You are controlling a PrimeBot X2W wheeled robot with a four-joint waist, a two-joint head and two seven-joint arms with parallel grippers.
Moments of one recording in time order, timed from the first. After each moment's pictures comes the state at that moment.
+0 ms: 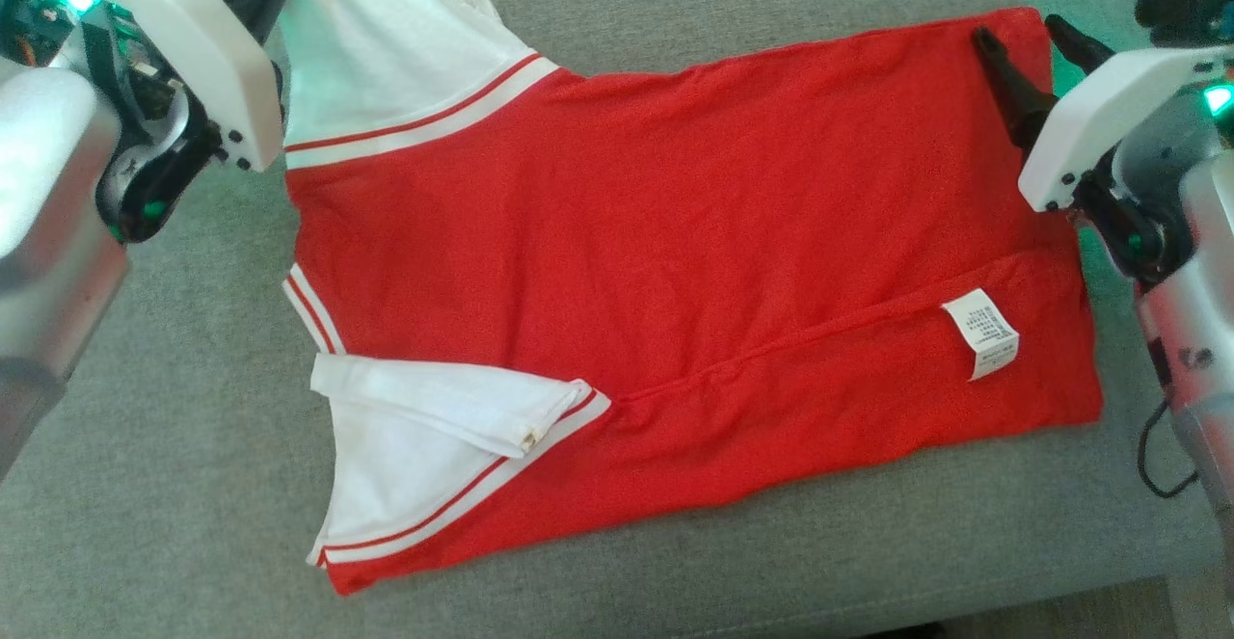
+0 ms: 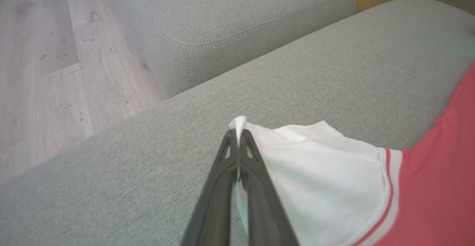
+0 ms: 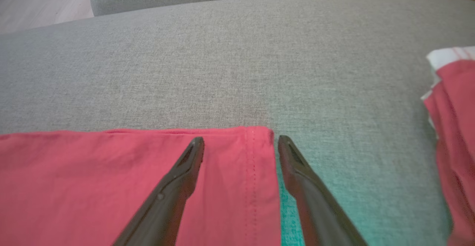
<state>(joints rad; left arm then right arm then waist) -1.12 0.57 -0.95 0.54 -0.89 -0.13 0.25 -0.78 -0.36 0.32 0.62 0.53 0.13 0.31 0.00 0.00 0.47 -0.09</state>
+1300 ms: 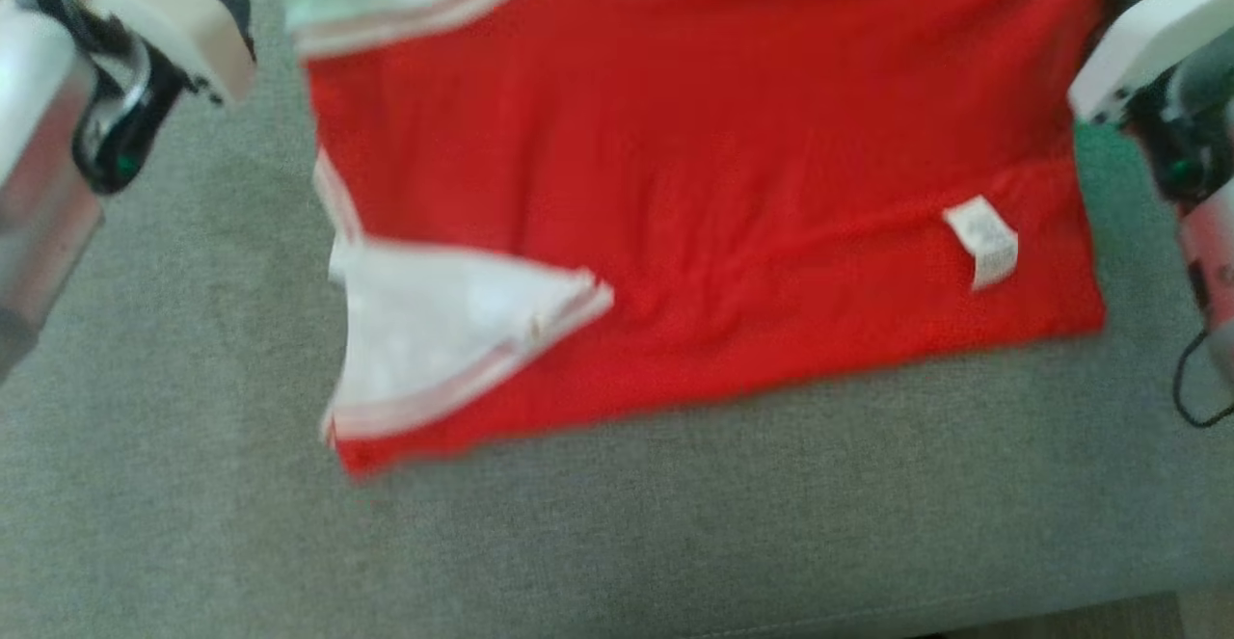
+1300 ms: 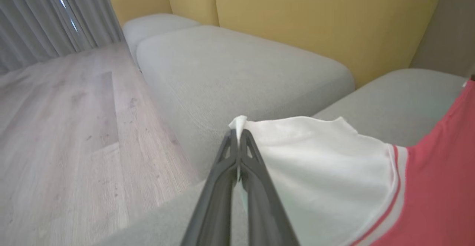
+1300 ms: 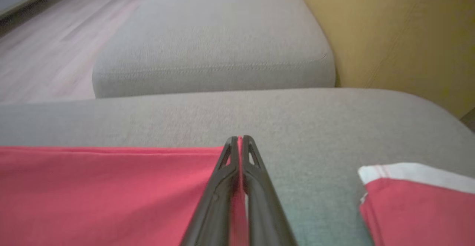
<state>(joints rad) -1.24 0.57 -1.08 0.63 -0.91 -0.13 -0.08 -0.96 -0.37 0.37 0.85 0.52 0.13 0.09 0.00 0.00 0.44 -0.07</state>
